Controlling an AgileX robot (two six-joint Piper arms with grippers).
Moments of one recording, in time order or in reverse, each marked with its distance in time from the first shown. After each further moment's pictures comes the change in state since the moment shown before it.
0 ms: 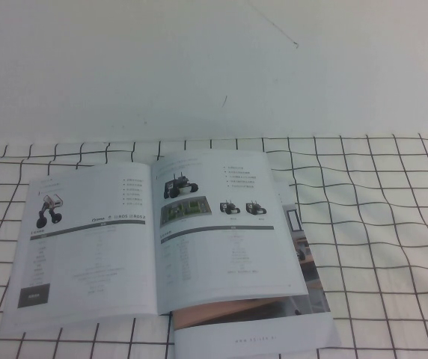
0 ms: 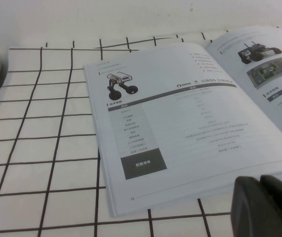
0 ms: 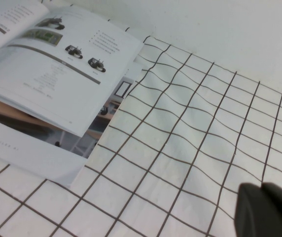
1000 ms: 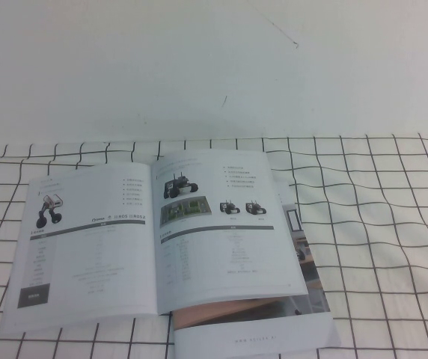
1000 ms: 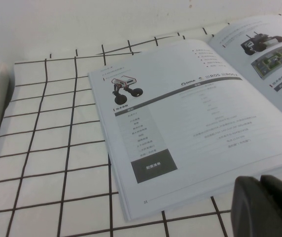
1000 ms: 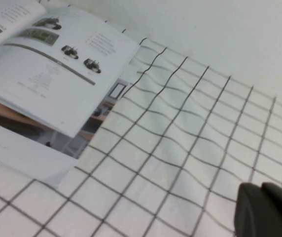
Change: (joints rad) right arm -0.003 -0.010 0.000 -0.003 0.000 -0.016; left arm 0.000 0.000 0.000 0.016 0.000 0.089
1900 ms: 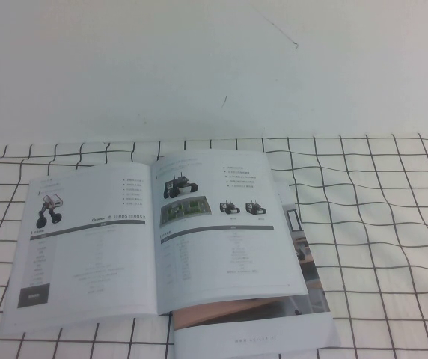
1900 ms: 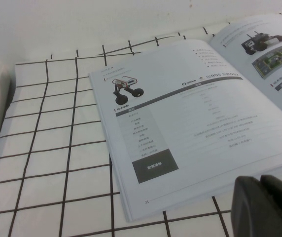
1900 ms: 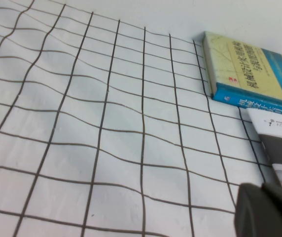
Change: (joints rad) right arm -0.493 -0.150 0.349 -0.001 -0.247 -0.066; left arm 0.000 0.000 0.000 0.002 0.000 0.002
